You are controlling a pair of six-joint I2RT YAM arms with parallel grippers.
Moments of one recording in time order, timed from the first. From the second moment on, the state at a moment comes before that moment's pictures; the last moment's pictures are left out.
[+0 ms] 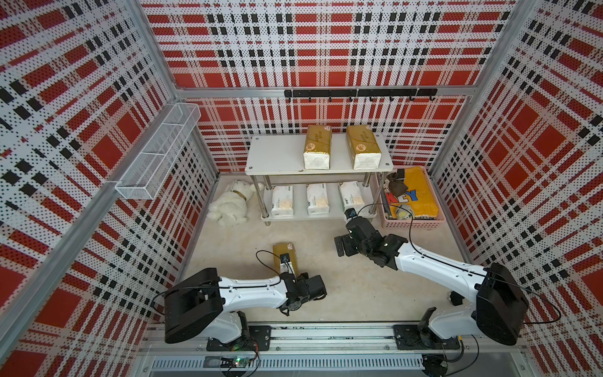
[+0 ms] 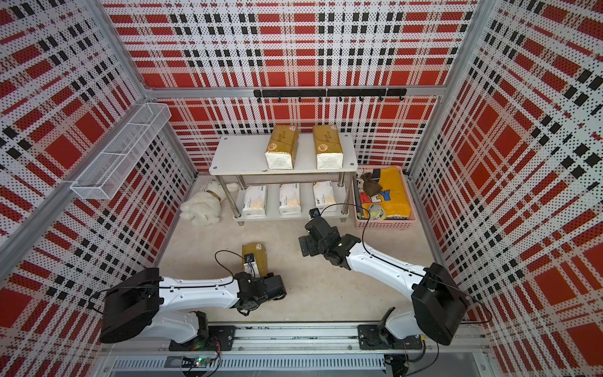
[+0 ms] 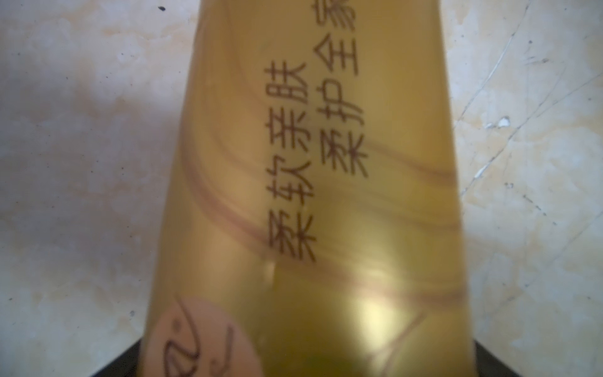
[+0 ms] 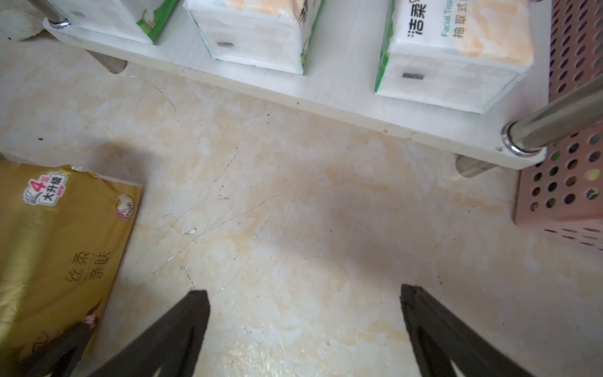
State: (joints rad) left arm -1.18 1.42 0.62 -0.71 -0.65 -1.41; right arm 0.81 1.40 0.94 -0.37 0.28 0.36
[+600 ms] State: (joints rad) left arm -1.27 1.41 0.54 -0.68 -0.74 -1.51; right arm 0.81 1.39 0.94 -0.39 0.30 0.38
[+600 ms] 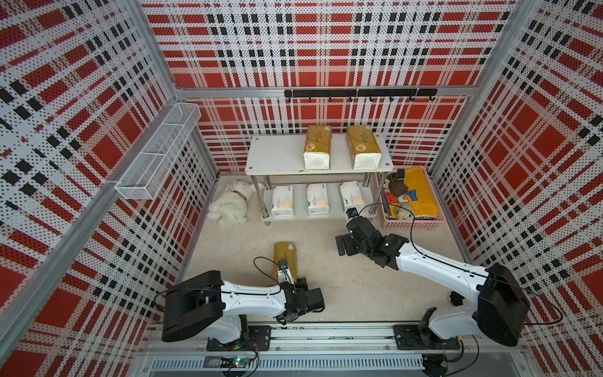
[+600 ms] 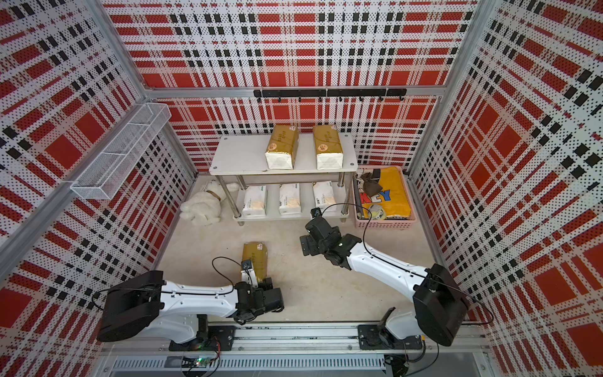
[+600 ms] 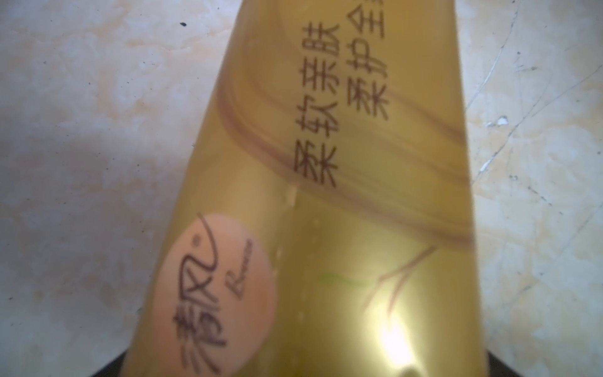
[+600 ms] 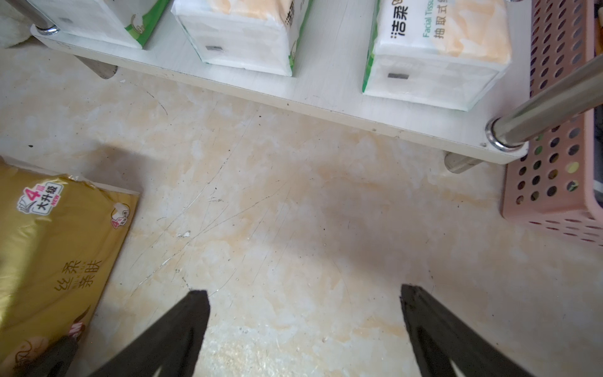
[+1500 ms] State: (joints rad) left arm -1.25 1.35 0.52 -0.64 -0.79 -1.45; right arm 0.81 1.36 0.91 -0.42 0.33 0.41
